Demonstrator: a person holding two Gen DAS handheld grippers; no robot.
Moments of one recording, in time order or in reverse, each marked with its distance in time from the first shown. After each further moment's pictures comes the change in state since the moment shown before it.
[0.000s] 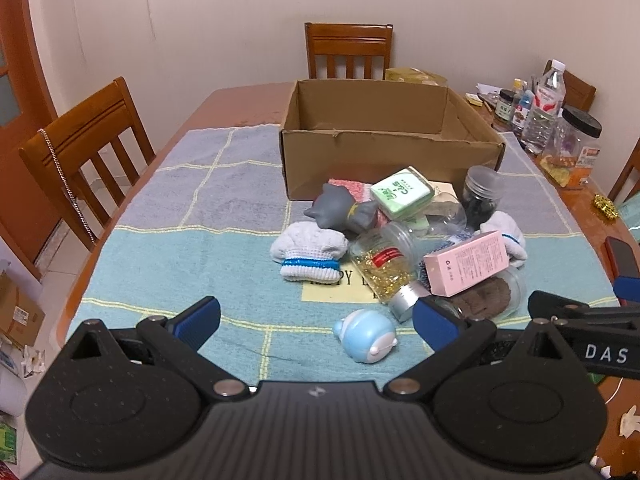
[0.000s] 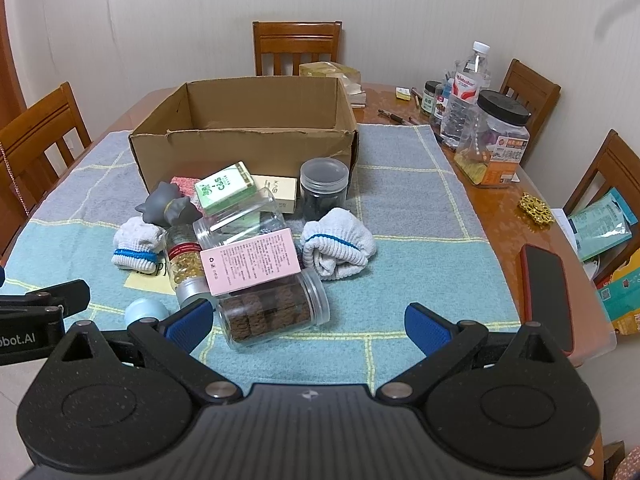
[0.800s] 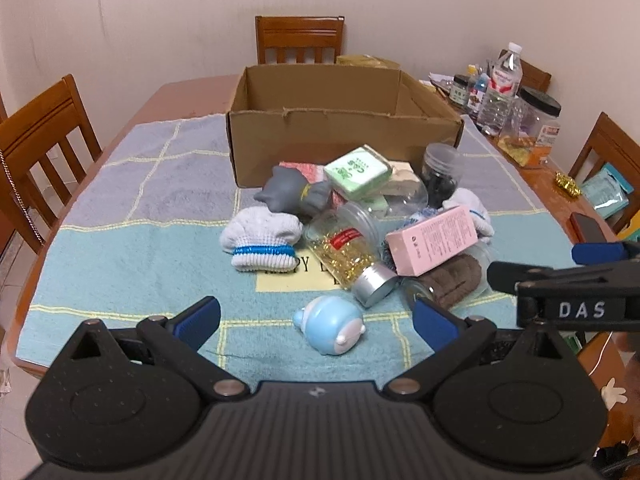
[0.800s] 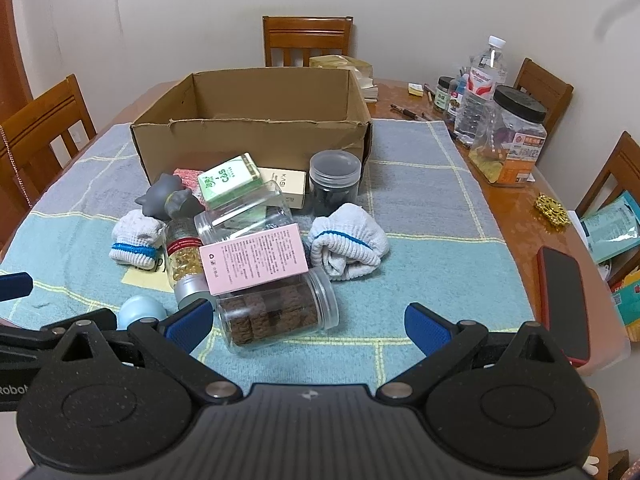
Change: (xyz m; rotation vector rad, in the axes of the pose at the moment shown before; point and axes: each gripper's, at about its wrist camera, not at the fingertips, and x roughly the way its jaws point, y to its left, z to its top) left arm 0.023 -0.001 -0.012 0.067 0.028 -0.141; right arm 0.020 0.002 0.000 -0.019 0.011 0.026
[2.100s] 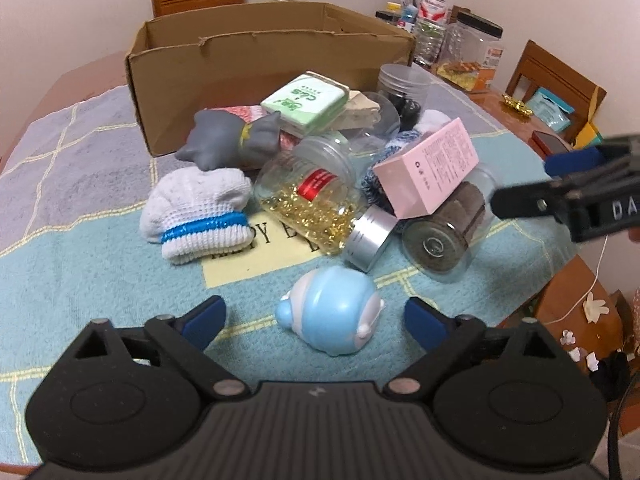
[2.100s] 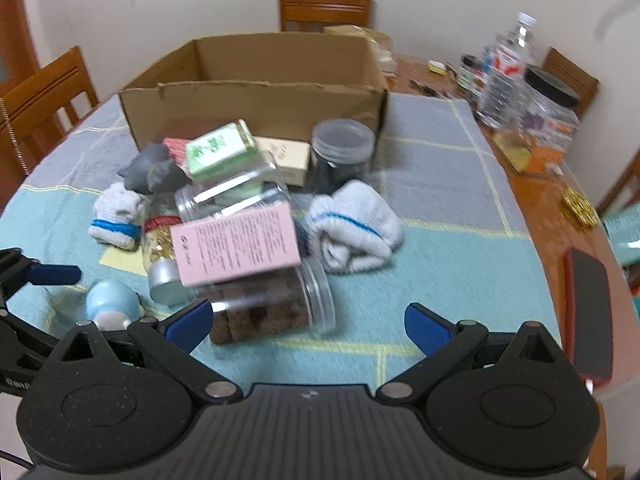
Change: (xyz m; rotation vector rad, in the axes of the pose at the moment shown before) left arm 0.084 0.021 -0.011 0.222 0.108 -0.227; right arm 0.046 -0.011 0.006 -0.052 0.070 0.046
